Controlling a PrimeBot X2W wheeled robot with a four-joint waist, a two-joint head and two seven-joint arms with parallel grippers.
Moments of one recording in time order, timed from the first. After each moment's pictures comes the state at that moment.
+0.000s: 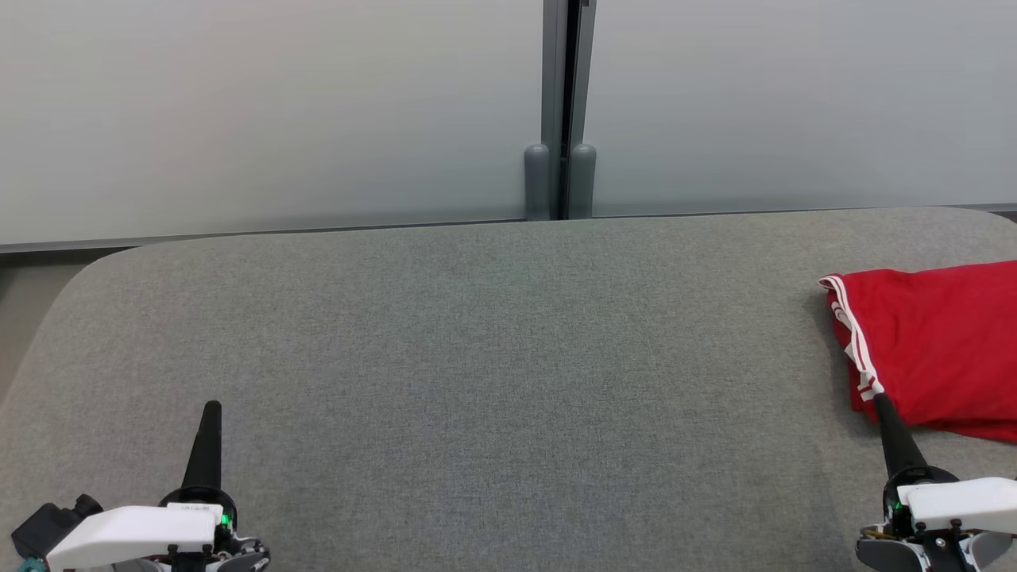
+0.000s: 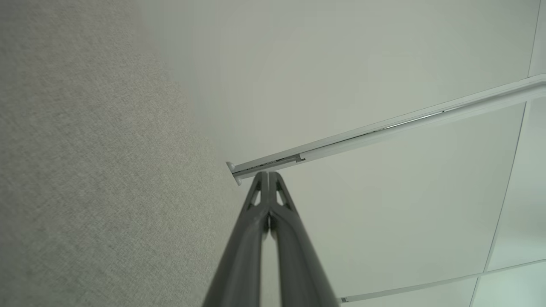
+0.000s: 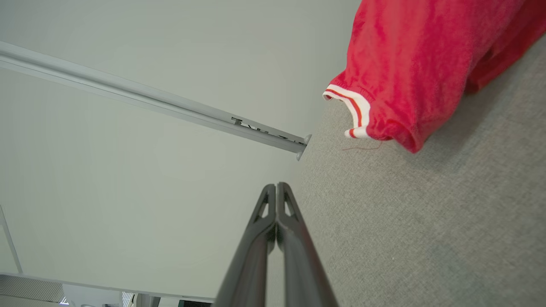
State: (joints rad) left arm -0.02 0.04 0.11 0.23 -1.32 -0.12 0.03; right arm -0.05 -0.04 -0.11 0.22 1.26 0.13 0.03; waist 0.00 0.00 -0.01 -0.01
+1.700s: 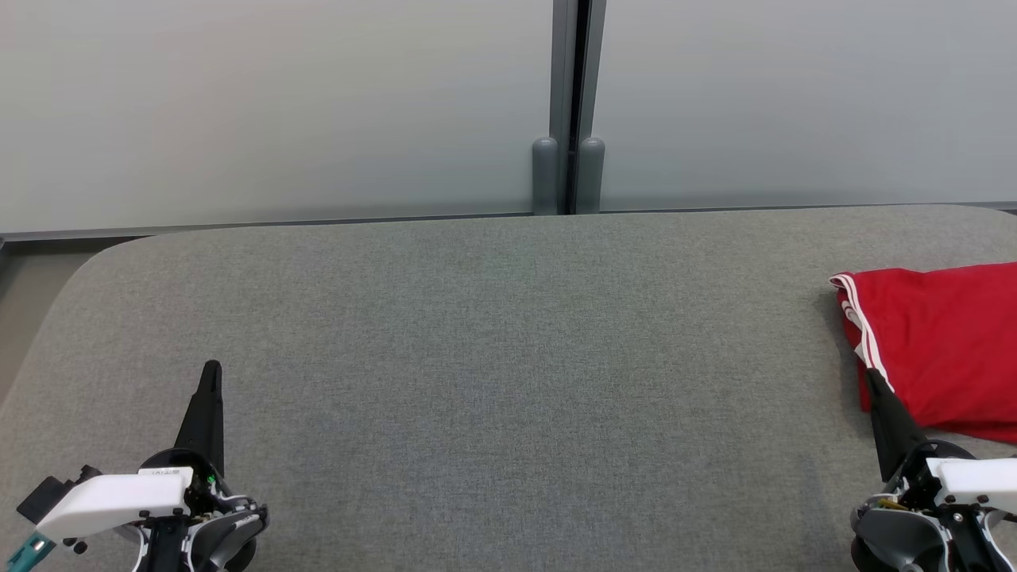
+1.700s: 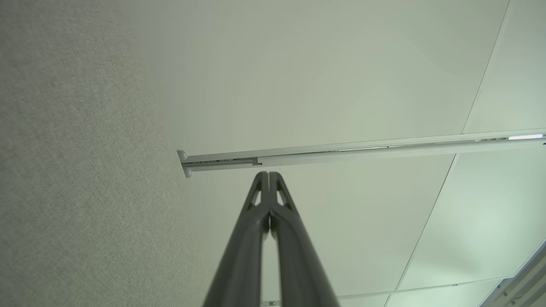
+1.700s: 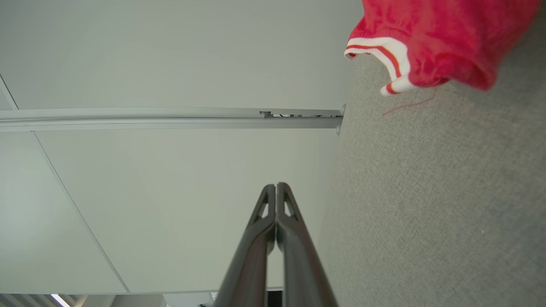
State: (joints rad) left arm -0.10 0.05 0.11 0.25 -1.61 -0.13 0.11; right arm -0.11 -0.05 -0.11 0.24 1.61 0.13 0.11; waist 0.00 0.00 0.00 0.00
